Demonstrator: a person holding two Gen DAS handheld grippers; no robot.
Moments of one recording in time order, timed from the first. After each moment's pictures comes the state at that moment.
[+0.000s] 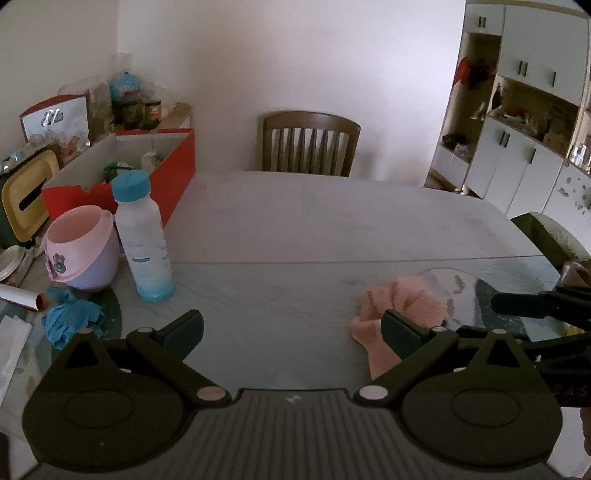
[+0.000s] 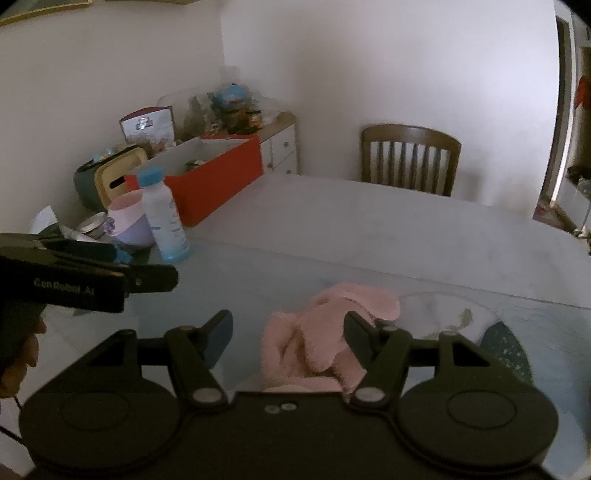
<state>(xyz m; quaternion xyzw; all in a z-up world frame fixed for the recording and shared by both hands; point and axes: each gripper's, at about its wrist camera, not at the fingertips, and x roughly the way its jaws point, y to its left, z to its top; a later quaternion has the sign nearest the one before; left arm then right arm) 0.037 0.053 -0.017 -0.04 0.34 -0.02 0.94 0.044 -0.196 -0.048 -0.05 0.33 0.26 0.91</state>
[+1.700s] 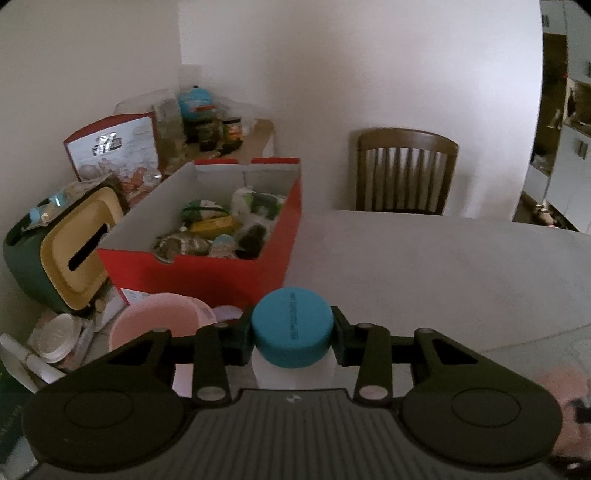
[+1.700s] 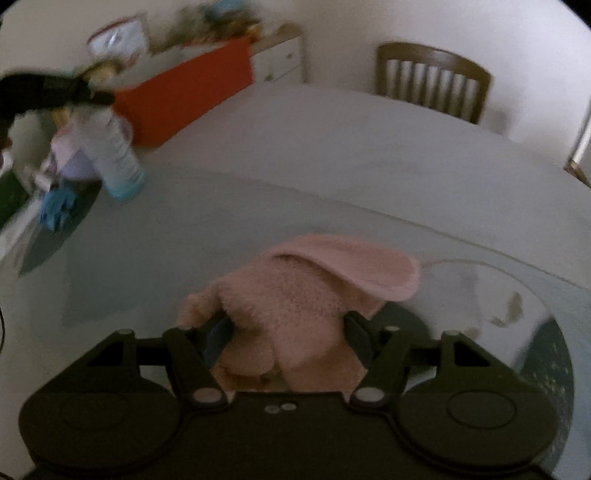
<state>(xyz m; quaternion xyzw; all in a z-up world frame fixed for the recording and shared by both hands) 0.163 0.156 -0.016 -0.01 0.32 0.10 0.94 0.144 -0.157 -0.125 -0.11 0.46 0.28 0.84</state>
